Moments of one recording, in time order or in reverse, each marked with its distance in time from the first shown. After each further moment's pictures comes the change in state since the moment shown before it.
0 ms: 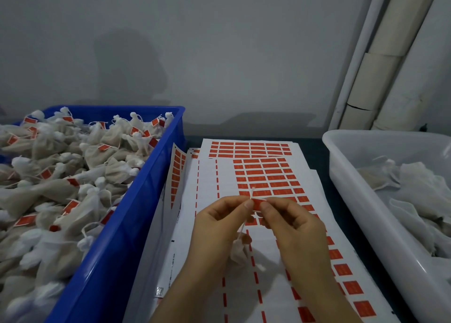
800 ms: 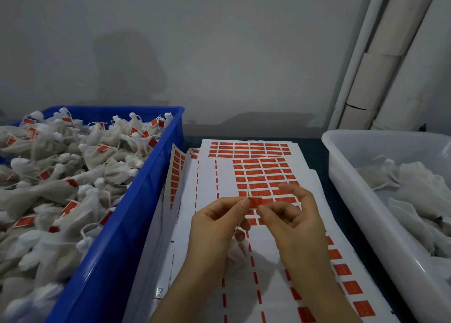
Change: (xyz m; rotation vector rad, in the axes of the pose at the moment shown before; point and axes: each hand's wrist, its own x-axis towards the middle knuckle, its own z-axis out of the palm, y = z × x) left_hand -0.001 0.000 -0.001 0.004 0.021 -0.005; right_hand 0.001 0.005 -0.002 0.119 -0.008 0.002
